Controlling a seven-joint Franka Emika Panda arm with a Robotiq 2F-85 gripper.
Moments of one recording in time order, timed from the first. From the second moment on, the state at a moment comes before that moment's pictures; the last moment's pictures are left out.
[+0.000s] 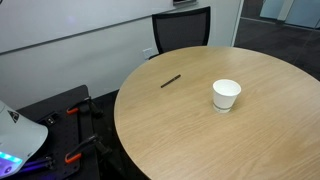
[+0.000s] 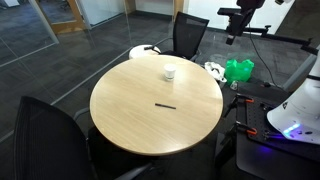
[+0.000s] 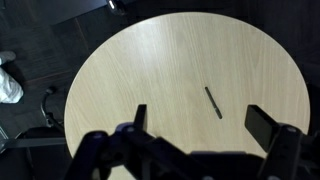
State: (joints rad) arm -0.04 -0.65 0.04 -2.46 0.00 1.85 0.33
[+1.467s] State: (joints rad) arm -0.17 -0.05 -0.02 -2.25 -0.14 2.36 1.32
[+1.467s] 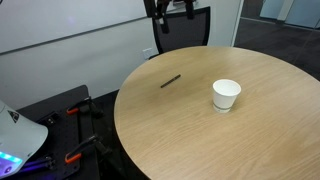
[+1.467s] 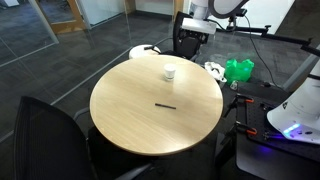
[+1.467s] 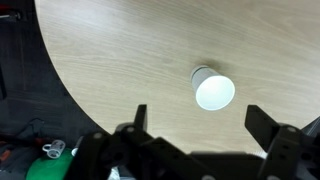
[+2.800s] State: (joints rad) arm -0.14 0.24 -0.12 -2.07 -0.20 2.31 1.44
